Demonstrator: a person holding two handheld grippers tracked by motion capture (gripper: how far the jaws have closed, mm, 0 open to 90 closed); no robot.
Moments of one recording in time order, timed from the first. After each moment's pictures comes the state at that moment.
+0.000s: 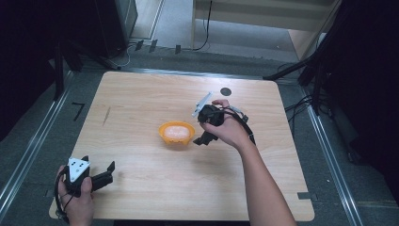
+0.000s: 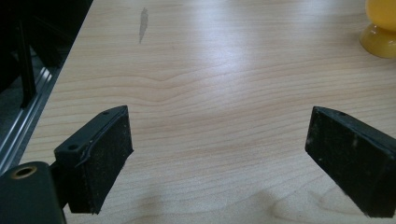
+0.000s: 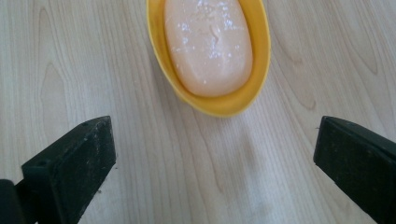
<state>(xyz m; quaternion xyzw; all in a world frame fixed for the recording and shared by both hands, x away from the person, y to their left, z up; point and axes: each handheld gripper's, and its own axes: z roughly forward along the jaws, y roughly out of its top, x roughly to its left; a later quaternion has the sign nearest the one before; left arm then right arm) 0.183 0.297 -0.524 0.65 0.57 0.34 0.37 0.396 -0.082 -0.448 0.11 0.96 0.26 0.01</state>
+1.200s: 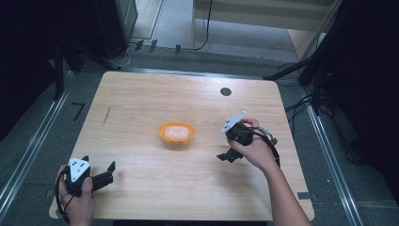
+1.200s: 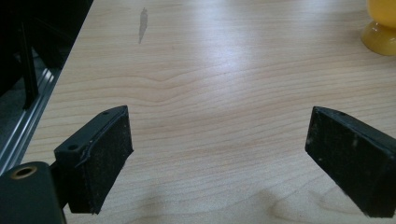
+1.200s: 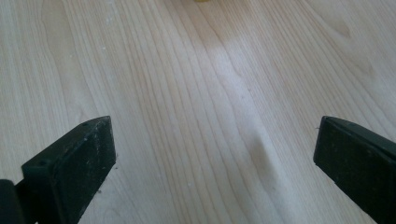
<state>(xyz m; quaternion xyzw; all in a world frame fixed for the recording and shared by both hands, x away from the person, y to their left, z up) 0.183 0.295 -0.524 0.66 0.57 0.34 0.36 0.350 -0.167 -0.474 0.18 0.95 0.27 0.02</state>
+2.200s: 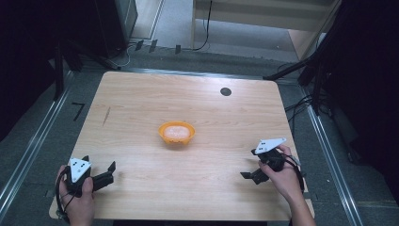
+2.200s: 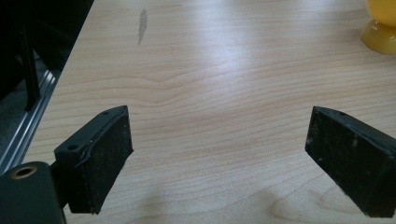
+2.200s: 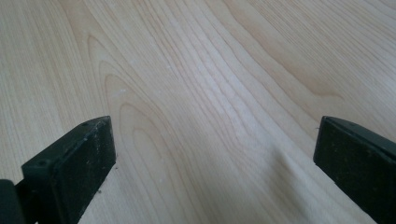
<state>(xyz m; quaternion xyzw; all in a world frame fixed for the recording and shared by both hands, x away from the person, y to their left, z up) 0.183 0.294 -0.524 0.66 0.56 0.34 0.36 0.286 -0.263 -0.511 0.27 0.90 0.35 0.04</state>
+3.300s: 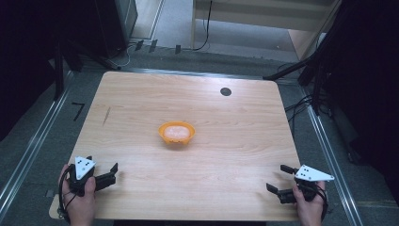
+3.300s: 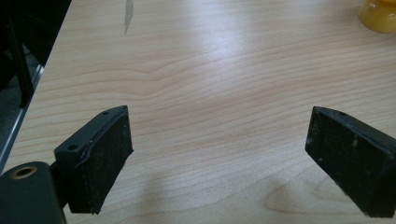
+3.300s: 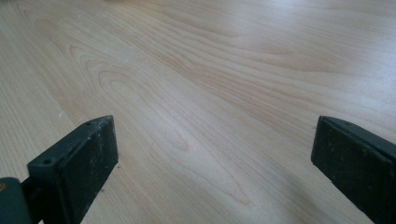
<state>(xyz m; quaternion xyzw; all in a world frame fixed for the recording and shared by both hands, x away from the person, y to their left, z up) 0.187 0.290 -0.525 0.68 0.56 0.33 0.34 0.215 -0.354 -0.551 0.36 0.78 0.49 0.12</state>
